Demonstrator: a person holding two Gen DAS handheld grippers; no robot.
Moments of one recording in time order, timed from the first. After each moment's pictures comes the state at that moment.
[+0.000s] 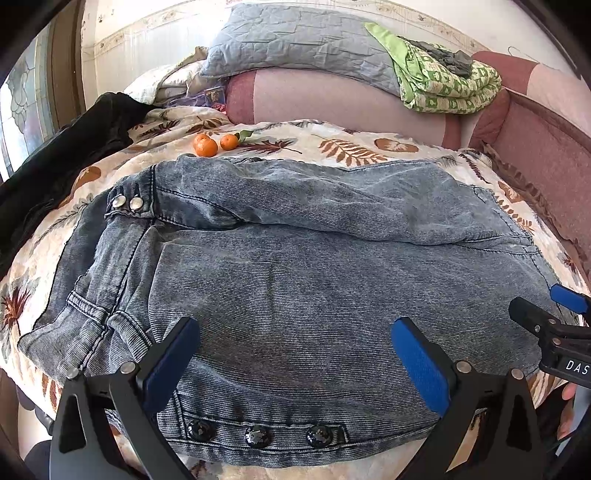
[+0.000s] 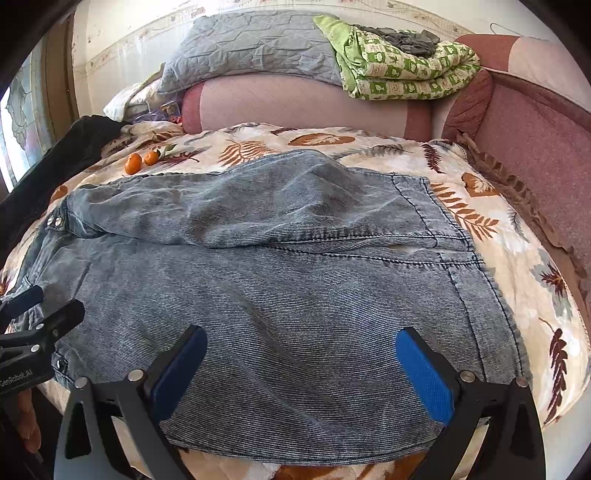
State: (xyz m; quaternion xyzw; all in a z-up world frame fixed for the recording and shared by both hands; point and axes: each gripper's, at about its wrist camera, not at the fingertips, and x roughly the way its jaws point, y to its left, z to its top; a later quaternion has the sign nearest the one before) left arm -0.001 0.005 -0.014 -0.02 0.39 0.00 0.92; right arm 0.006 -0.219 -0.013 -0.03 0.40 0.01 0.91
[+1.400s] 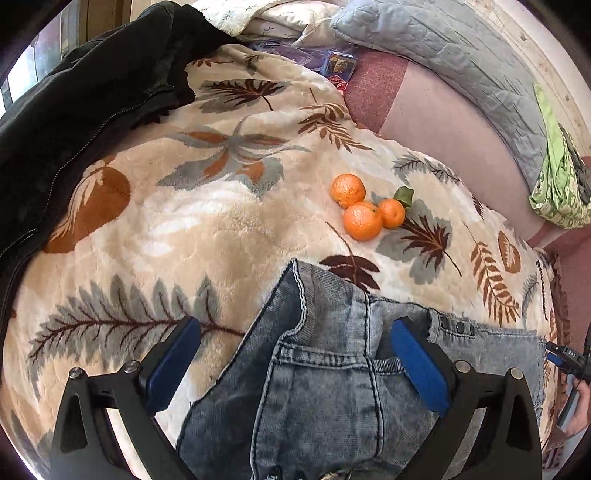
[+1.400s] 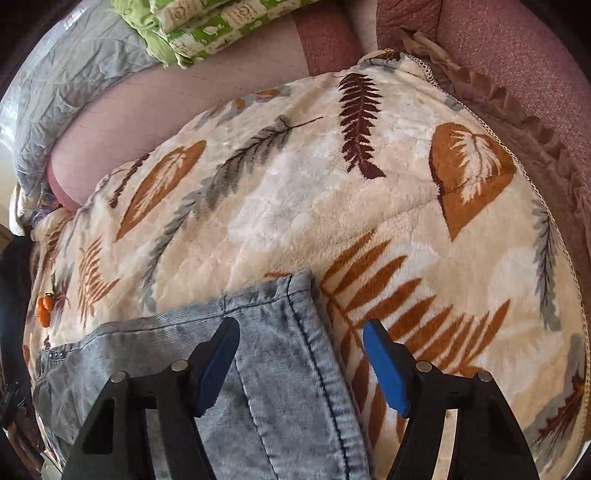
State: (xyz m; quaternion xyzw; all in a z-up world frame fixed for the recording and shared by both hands) left arm 0.229 0.235 0.007 -0.18 0.50 0.05 0.85; right arm 0.298 -0.431 -0.019 0.14 0.55 -0.04 0.82
